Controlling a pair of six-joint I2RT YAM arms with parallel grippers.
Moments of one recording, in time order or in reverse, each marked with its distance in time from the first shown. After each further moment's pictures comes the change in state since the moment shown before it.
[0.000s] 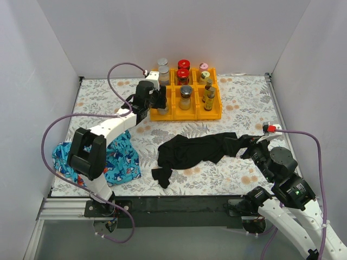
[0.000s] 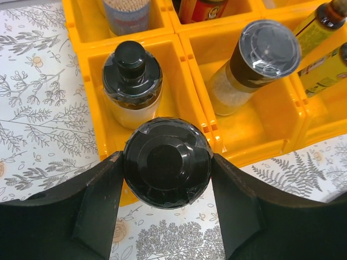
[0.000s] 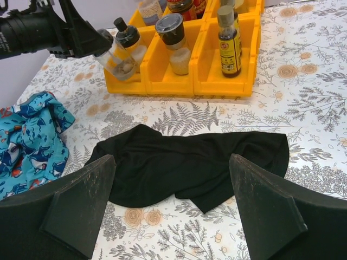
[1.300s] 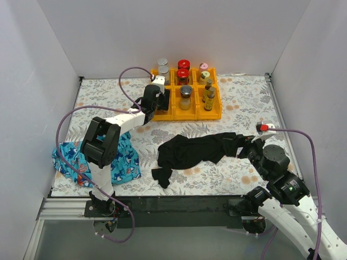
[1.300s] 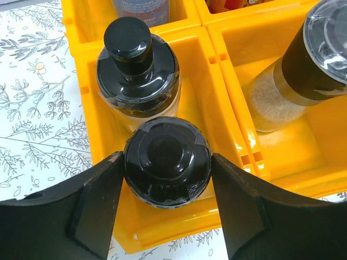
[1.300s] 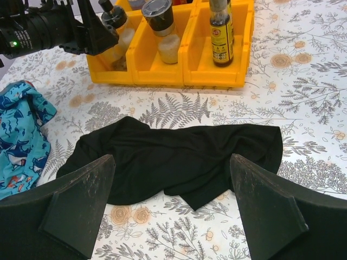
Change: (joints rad) left arm -0.010 0.222 0.034 0.169 -0.093 0.087; right arm 0.000 0.031 -0.054 0.034 0.021 -0.026
